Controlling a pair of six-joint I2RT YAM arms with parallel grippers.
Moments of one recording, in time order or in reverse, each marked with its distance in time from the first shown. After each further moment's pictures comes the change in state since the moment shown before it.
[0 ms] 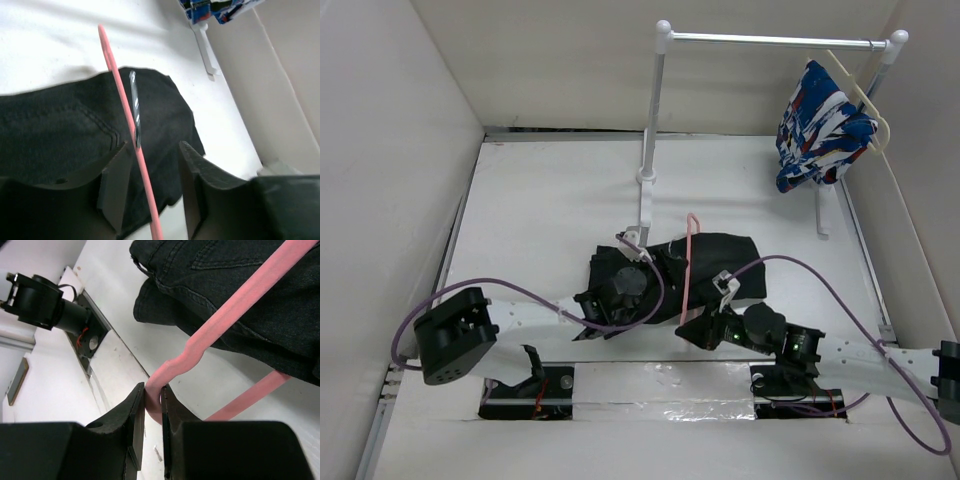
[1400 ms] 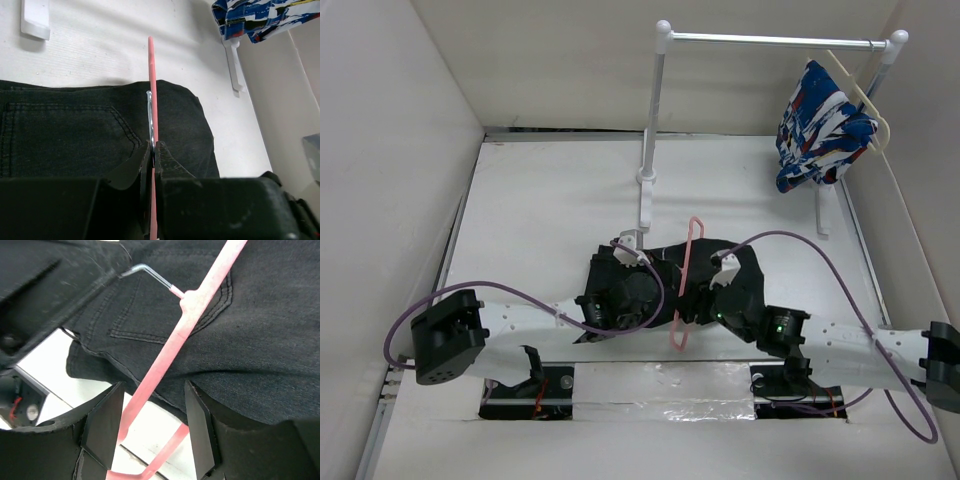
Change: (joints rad) left arm -0.071 -0.003 0.089 -0.223 -0.238 -0.105; right arm -0.008 0.228 0.271 -0.244 0.367 -0.013
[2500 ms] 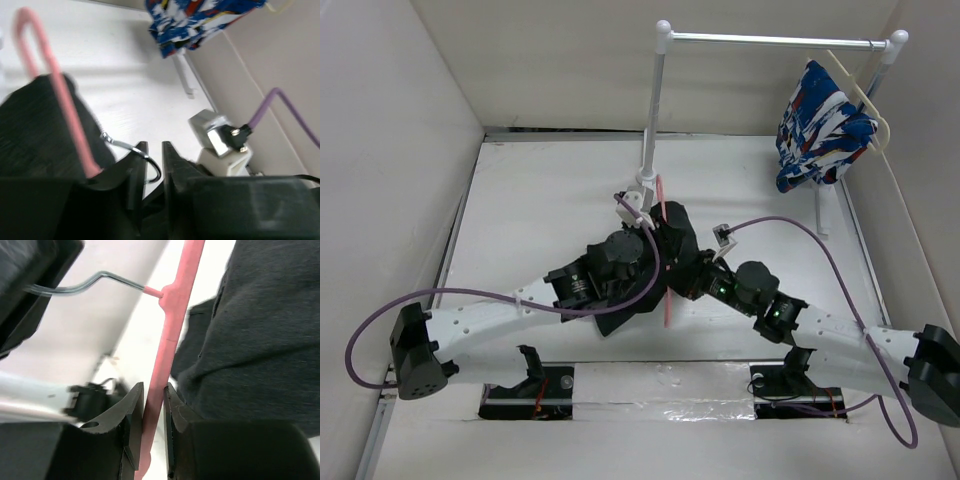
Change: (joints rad) left arm 0.068 -0.147 0.316 -0.310 0.193 0.266; right arm -0.203 0.083 0.015 0.443 -0.430 0.093
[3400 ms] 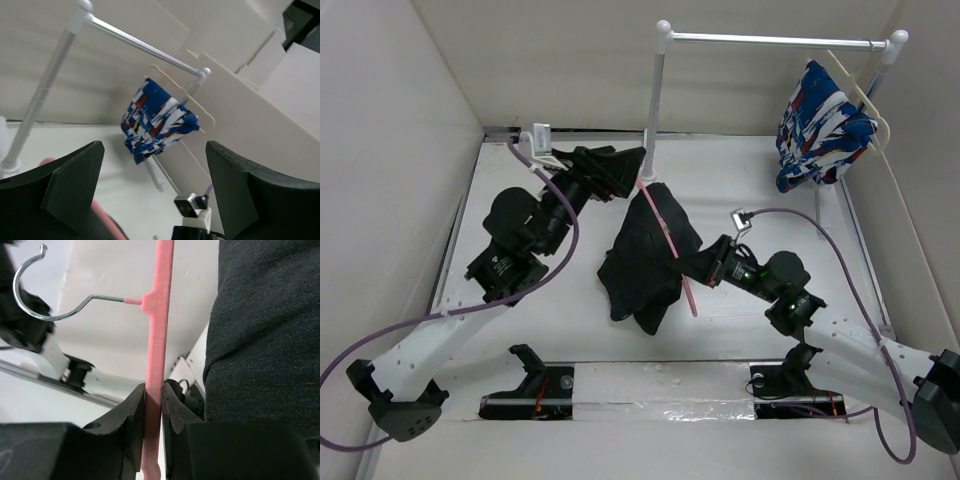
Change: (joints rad) left arm 0.322 -0.146 0.291 0.022 0.339 0.090; right arm -0.194 -0.107 0.011 0.134 -0.330 0.270
